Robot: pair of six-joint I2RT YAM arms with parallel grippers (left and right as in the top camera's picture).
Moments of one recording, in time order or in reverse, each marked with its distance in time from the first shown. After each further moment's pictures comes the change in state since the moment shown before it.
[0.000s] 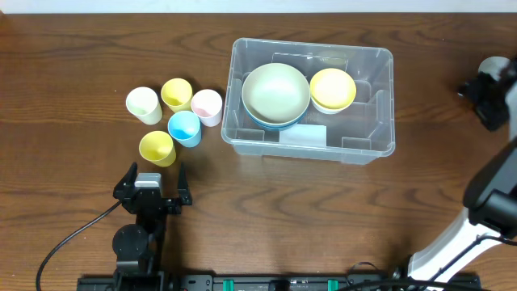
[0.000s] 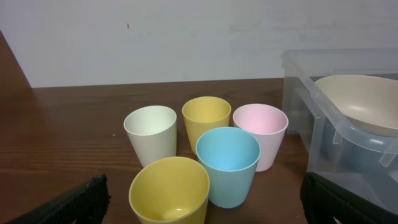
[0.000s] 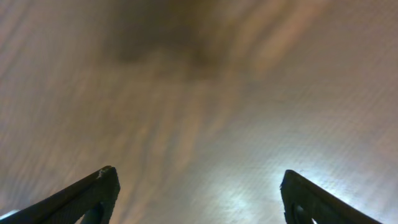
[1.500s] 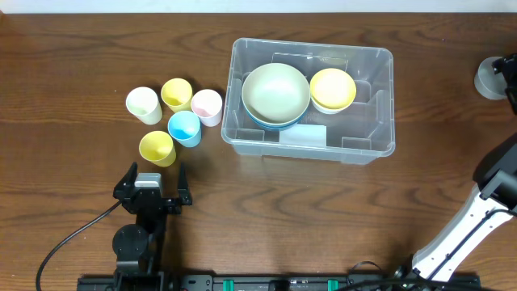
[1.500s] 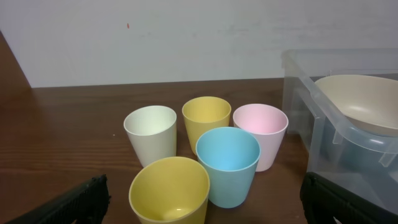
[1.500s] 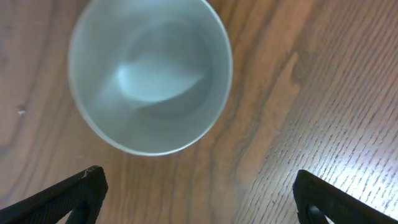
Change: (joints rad) left arm 0.000 0.000 0.000 0.000 0.000 0.000; right arm -0.136 0.324 0.508 -0.133 -0.008 0.183
